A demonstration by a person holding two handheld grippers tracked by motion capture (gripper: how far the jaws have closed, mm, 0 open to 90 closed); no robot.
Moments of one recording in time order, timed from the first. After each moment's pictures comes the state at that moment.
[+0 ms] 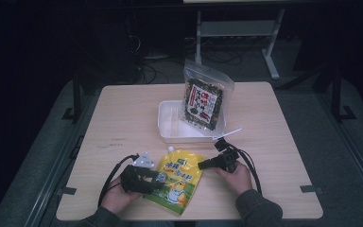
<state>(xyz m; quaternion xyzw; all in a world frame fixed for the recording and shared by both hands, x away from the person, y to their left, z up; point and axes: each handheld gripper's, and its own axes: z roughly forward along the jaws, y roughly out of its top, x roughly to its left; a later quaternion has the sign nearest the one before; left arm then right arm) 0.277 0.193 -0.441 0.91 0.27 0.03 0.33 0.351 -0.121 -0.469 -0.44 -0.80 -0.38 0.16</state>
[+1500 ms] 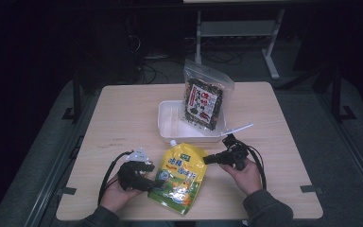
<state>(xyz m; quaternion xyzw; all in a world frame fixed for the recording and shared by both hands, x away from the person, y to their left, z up) 0.286 0.202 -0.440 0.87 0.31 0.01 0.37 0.334 -0.138 -0.424 -0.40 -0.80 -0.42 0.12</state>
